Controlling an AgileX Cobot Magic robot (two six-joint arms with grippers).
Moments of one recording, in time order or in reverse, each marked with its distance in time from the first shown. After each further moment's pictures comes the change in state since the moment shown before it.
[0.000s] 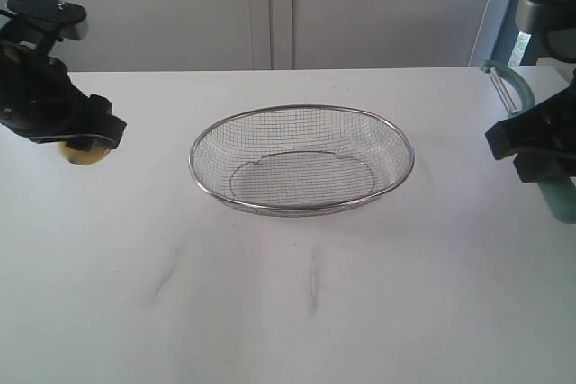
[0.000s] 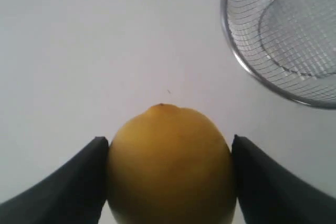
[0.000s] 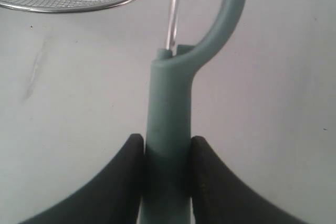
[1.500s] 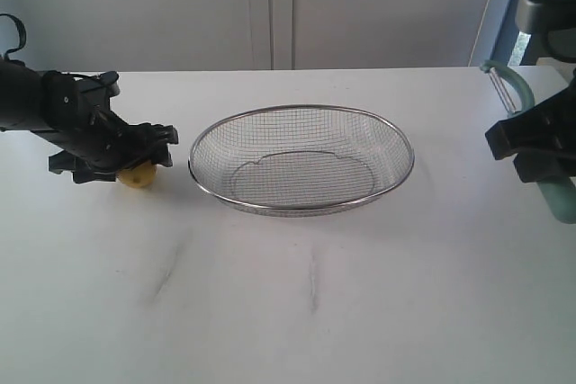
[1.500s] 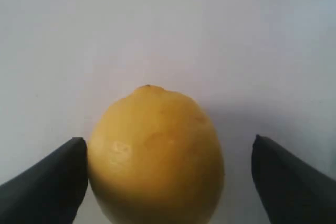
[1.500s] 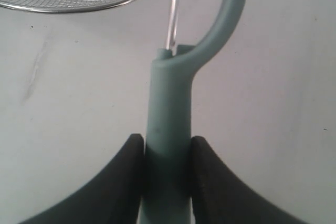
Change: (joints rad) left arm 0.041 0.553 -0.185 -0.098 -0.278 -0.435; right arm 0.000 0.000 0.000 0.000 0.000 0.000
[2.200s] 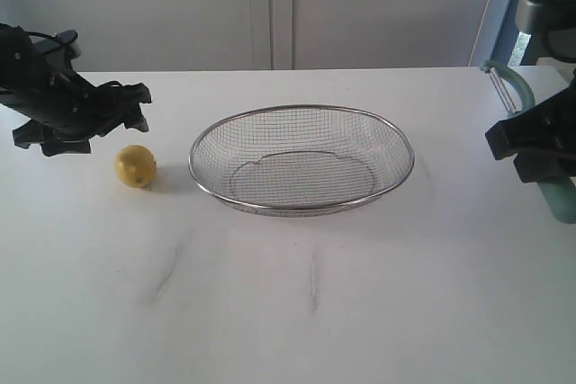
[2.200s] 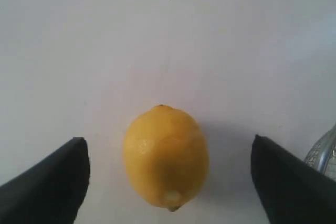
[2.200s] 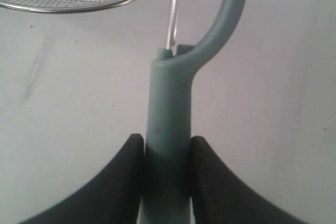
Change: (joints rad) left arm 0.050 -0.152 0.006 -0.003 0.088 -0.063; right arm 0.000 0.000 0.000 0.000 0.000 0.000
